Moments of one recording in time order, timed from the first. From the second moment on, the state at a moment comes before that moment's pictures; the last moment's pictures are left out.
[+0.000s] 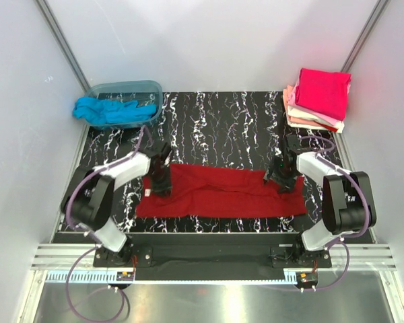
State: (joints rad) left arm -0.42 1.59 0.89 -0.70 0.09 -0.53; right arm 0.10 1.57 0.87 -0.62 -0.06 0.59
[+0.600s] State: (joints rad) left arm -0.42 2.61 2.48 -0.85 0.20 -0.43; right arm 1.14 1.53 1.12 -0.69 -0.17 0.94
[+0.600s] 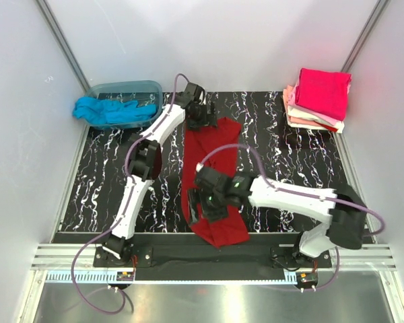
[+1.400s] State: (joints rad) left arm -0.32 1.14 1.25 -0.87 0.11 -0.36; right arm 0.71 2.17 1.99 -0.99 0.23 0.63
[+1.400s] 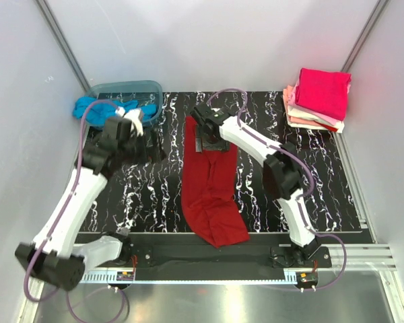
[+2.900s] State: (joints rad) left arm -0.21 0.69 1.15 -0.83 0.03 -0.37; right arm 0.40 2.40 2.11 -0.59 -0.02 0.47
